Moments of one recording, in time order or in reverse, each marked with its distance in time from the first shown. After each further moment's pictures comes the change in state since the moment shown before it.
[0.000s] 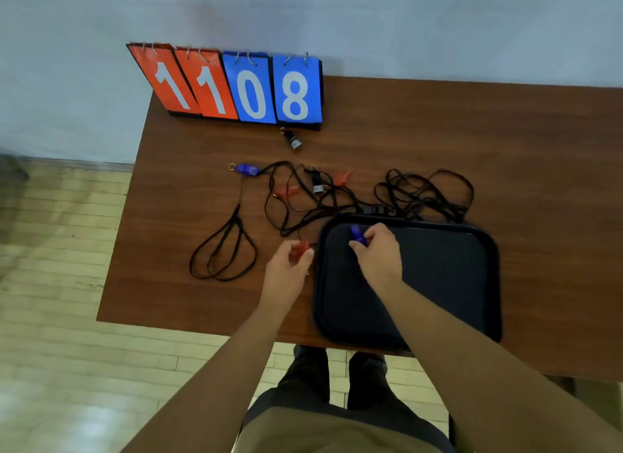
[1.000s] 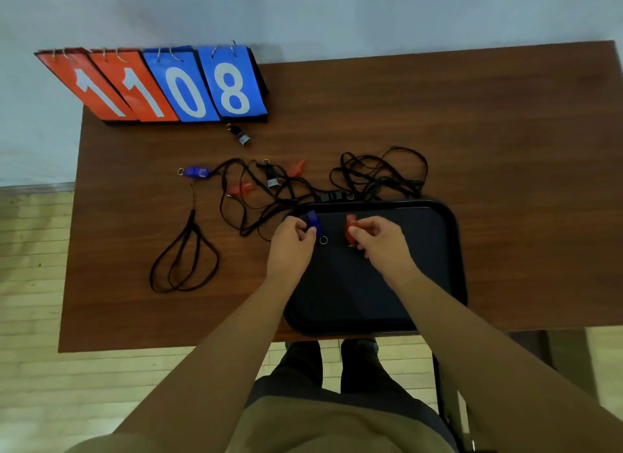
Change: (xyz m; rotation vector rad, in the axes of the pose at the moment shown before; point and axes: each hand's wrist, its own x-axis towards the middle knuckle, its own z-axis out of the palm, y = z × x) left_hand 0.020 0.042 0.071 0.336 -0.020 0.128; right_hand -0.009 0.034 -0.067 0.431 -0.096 0.164
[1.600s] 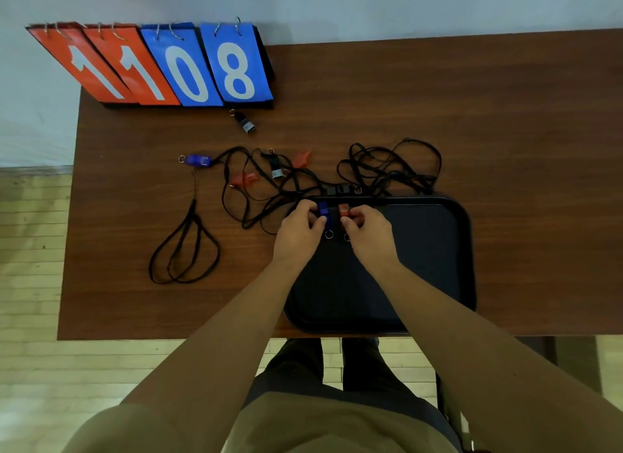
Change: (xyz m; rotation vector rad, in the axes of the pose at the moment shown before) left_hand 0.024 -0.004 0.013 0.081 -0.054 0.133; right_hand 0.029 0.012 0.035 -0.333 0.099 -0.207
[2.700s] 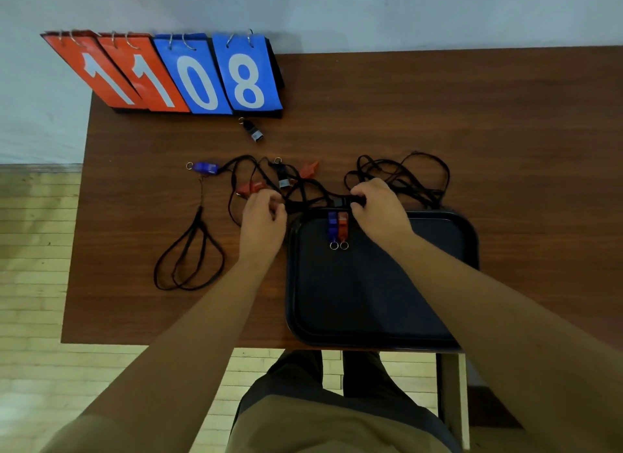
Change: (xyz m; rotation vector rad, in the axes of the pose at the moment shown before) left_hand 0.020 -0.023 -0.059 -0.009 0.239 0.023; right_hand 0.050 -0.033 -0.032 -0.304 -0.119 -0.294
